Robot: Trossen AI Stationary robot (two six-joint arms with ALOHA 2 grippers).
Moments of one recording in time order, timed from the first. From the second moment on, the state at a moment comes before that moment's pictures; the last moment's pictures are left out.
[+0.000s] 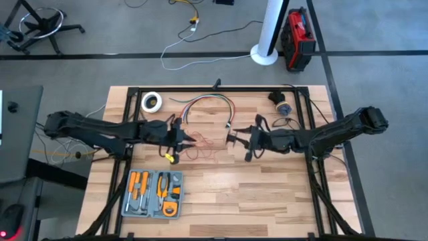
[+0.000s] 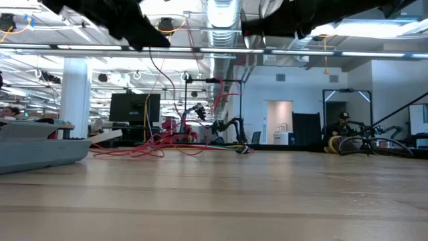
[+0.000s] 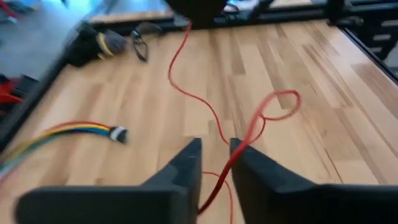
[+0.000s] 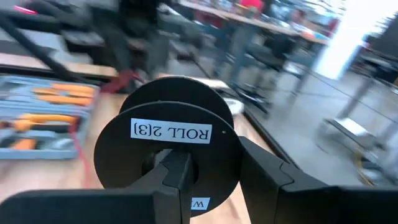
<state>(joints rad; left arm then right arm) -0.03 1.04 0.67 -0.02 -0.09 0.08 0.17 1.25 0.65 0.44 0.53 -0.17</state>
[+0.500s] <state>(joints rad) 0.11 1.47 0.66 0.37 0.07 0.16 0.16 1.25 0.65 0.51 0.50 -0.22</state>
